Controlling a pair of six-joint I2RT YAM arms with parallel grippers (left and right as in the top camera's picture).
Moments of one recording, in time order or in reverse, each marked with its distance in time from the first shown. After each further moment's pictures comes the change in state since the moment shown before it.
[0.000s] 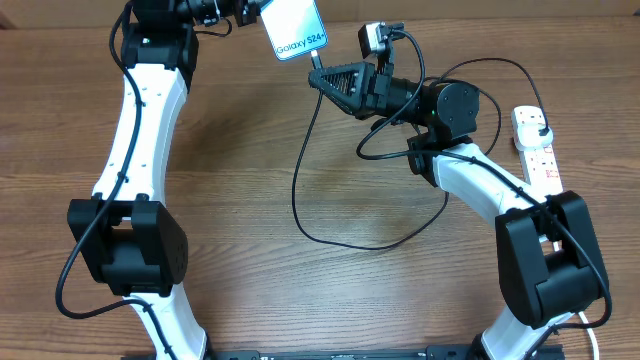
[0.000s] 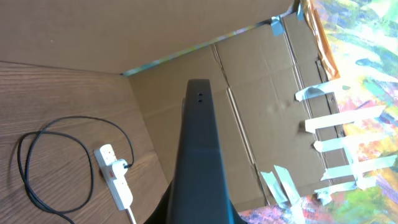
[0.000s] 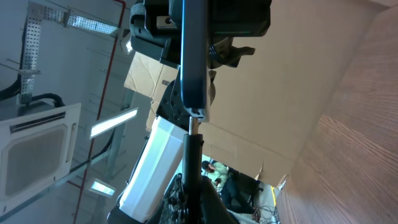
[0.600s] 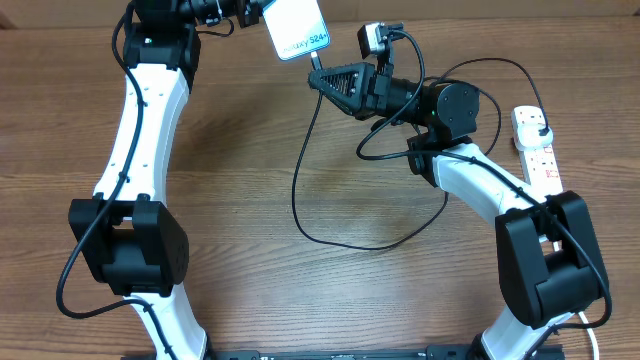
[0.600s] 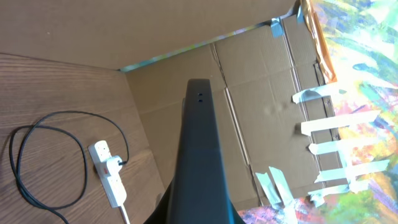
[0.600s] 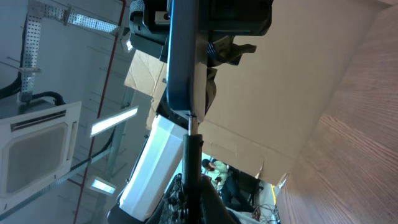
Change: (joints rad) left arm -0.008 0.000 0.000 0.000 0.001 -0.037; right arm 0.000 0.000 0.000 0.005 -0.005 0.004
